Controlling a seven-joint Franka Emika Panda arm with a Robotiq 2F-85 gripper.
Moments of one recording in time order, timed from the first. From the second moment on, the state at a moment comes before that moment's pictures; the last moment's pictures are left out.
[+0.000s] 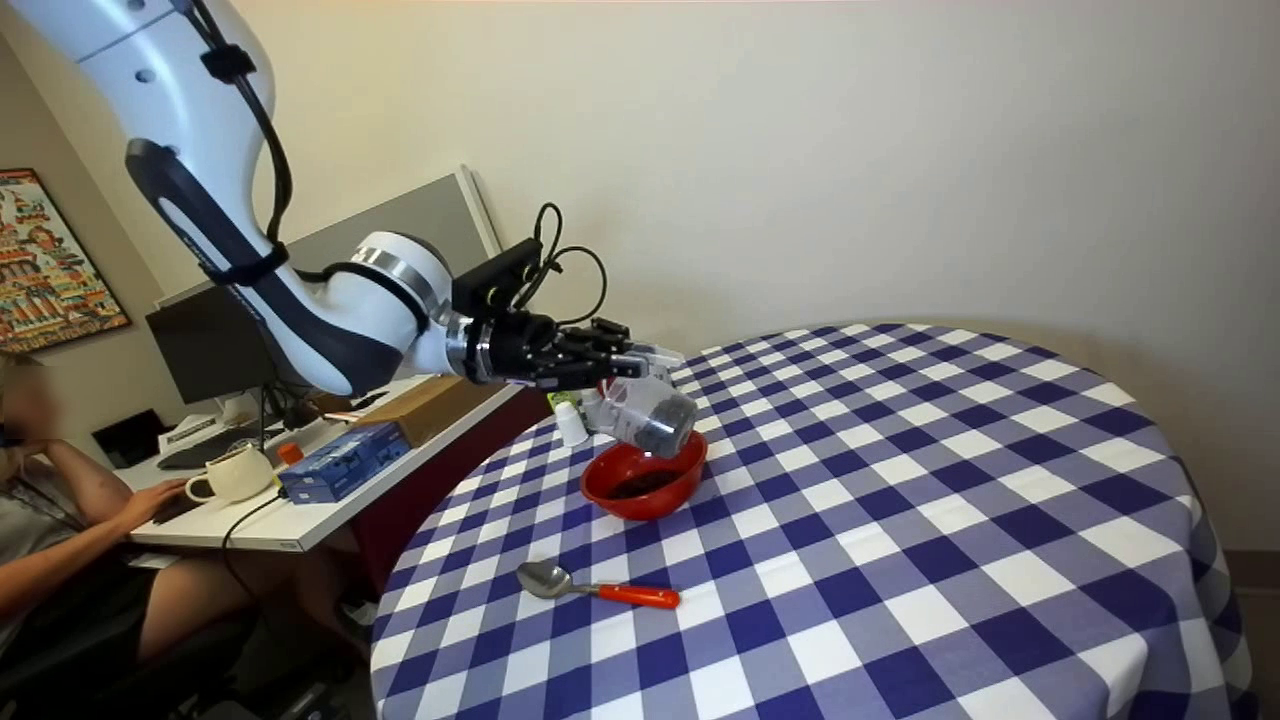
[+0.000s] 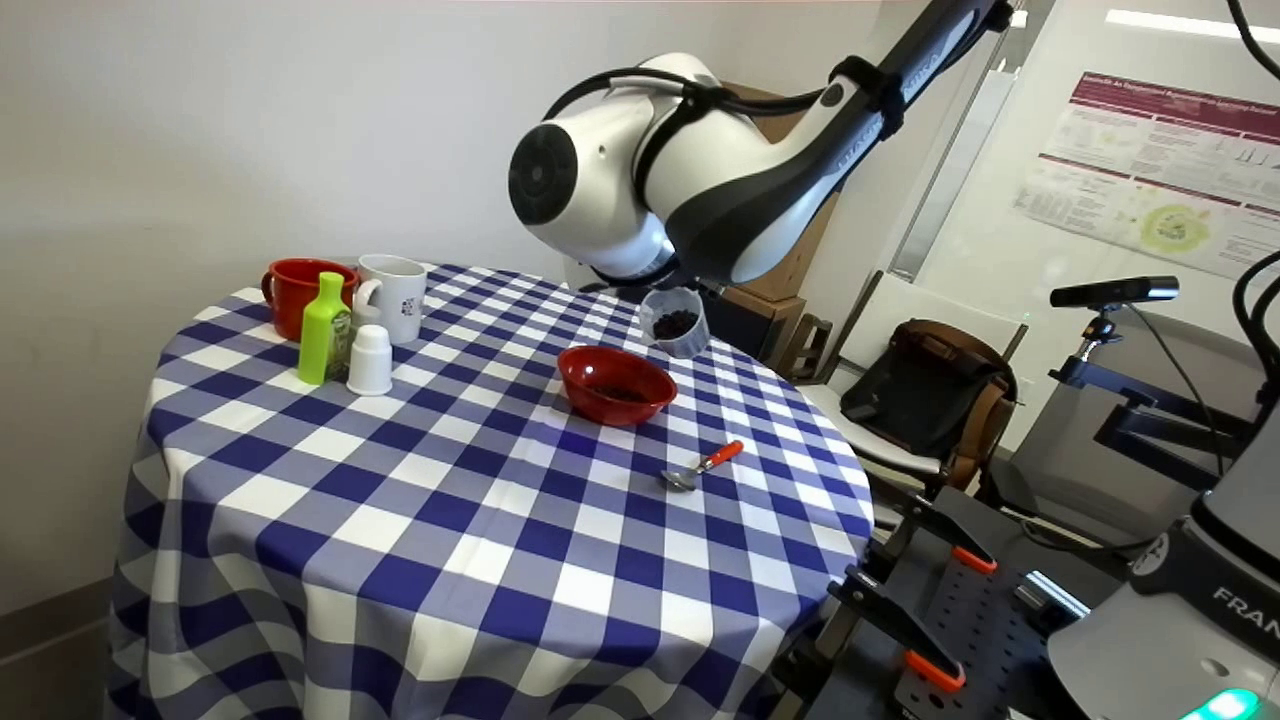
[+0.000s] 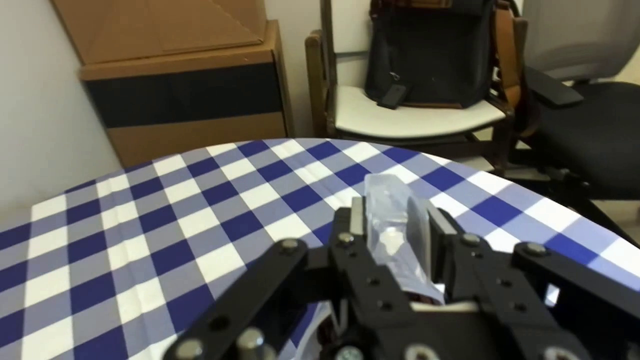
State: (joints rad) arm 0.20 0.51 0.12 -2.10 -1.34 1.68 -0.39
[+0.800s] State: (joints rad) arm 0.23 0.57 0.15 -2.17 -1.65 1.55 -0.30
